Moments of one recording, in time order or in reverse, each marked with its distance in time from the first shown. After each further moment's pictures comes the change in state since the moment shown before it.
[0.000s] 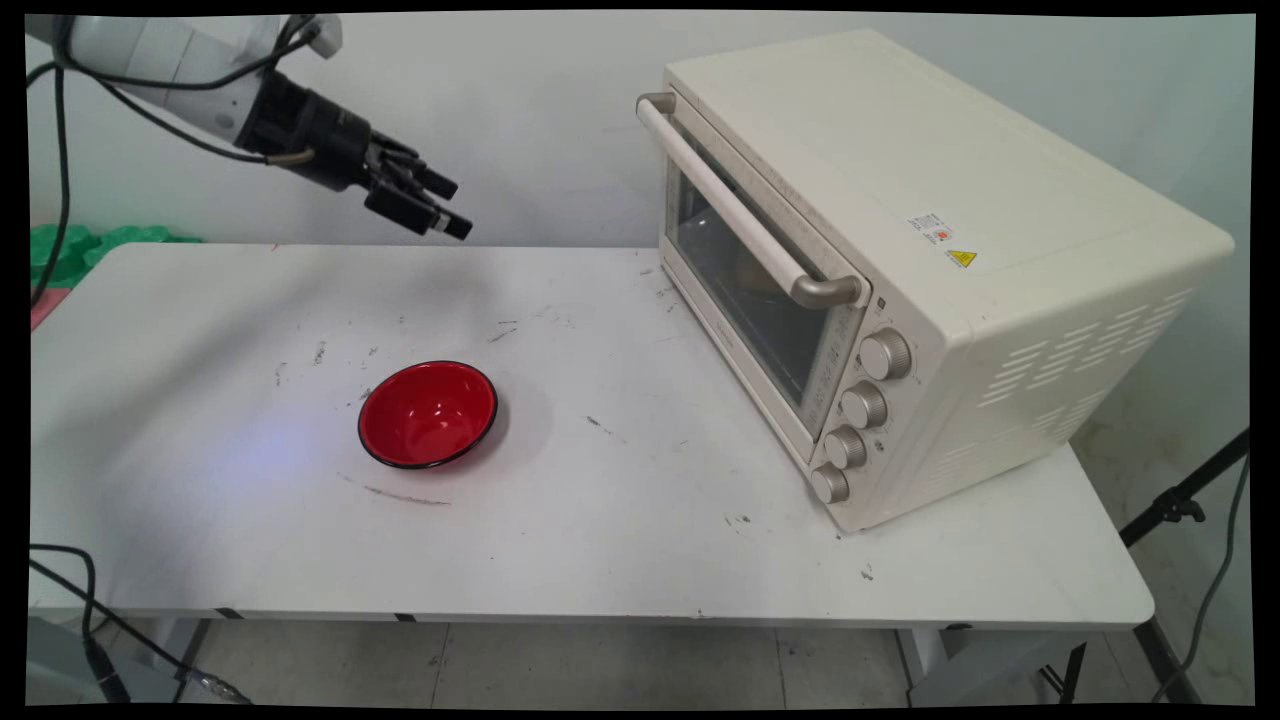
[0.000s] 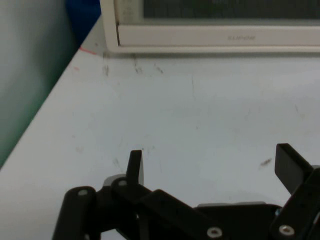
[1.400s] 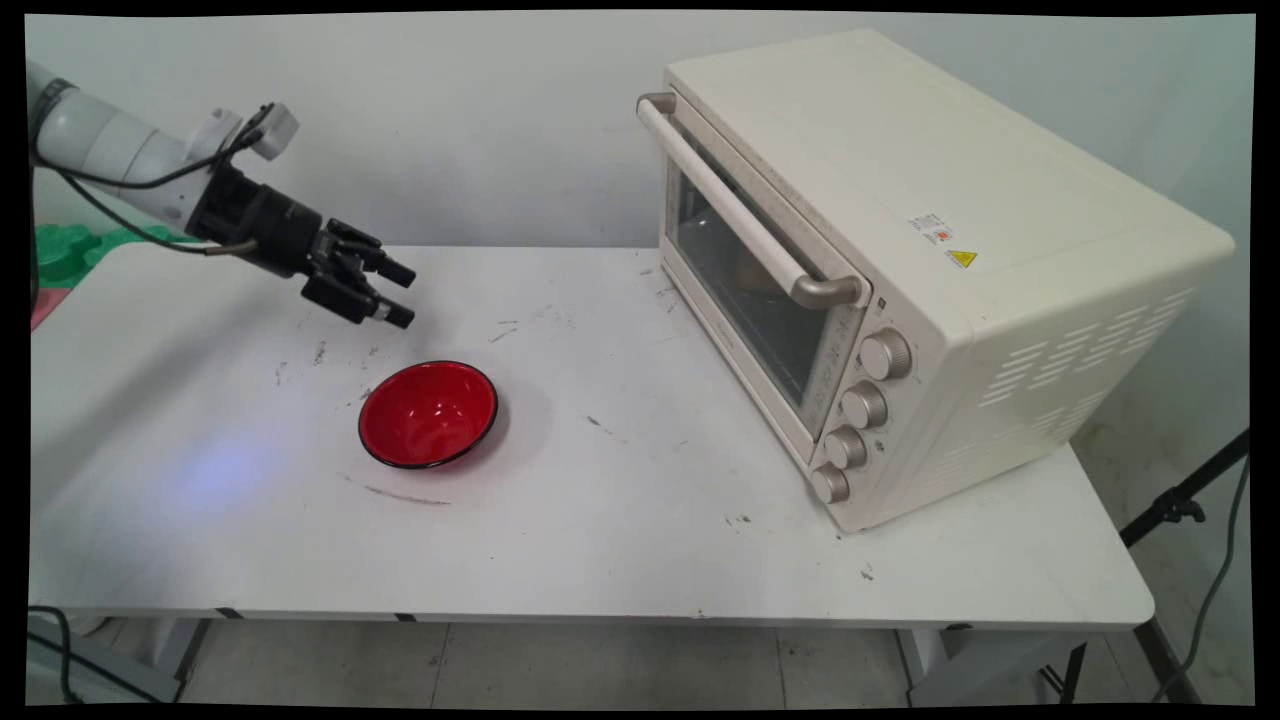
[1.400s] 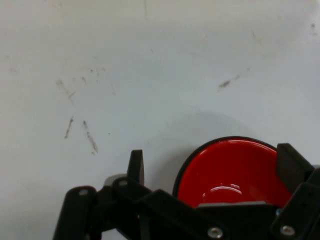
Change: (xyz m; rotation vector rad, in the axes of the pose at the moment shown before) arm -0.102 -0.014 0.003 -0.156 -0.038 -0.024
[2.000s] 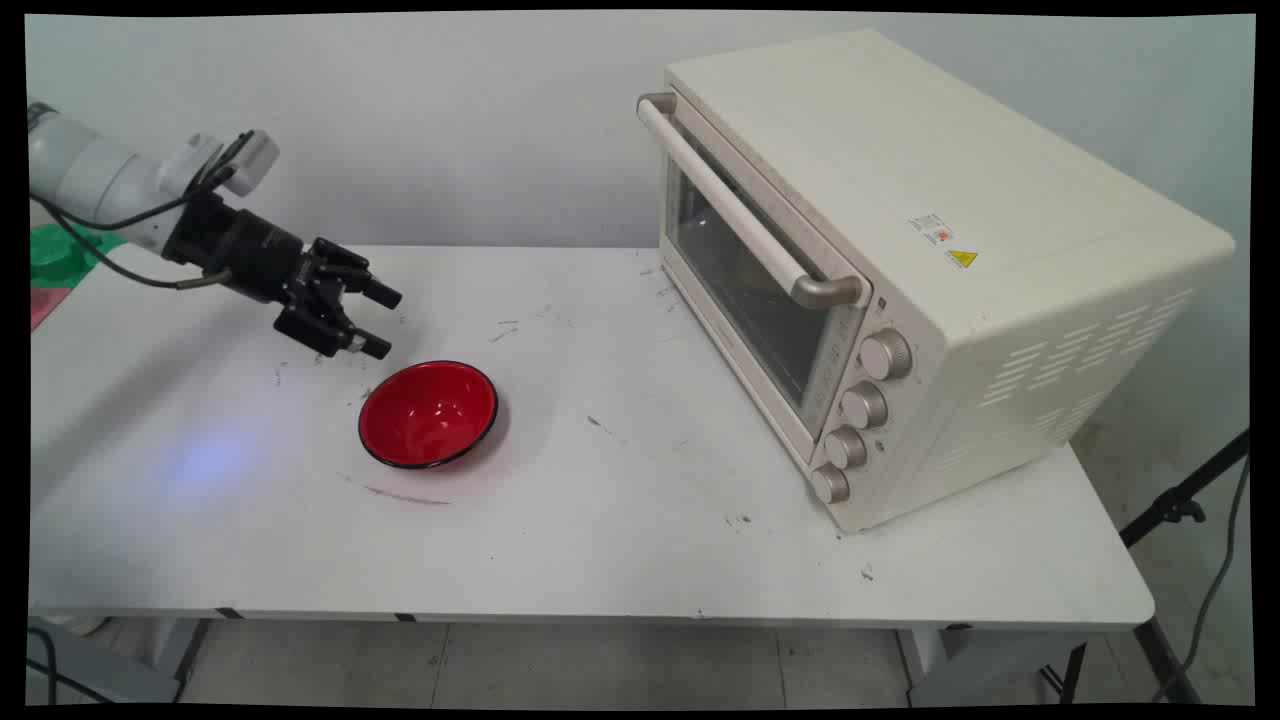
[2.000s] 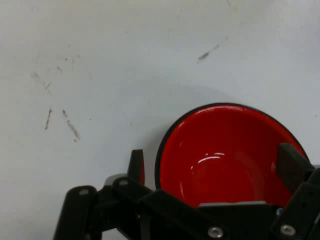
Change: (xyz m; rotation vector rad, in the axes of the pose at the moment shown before) arm -0.026 0.011 -0.004 -0.032 -0.017 0.130
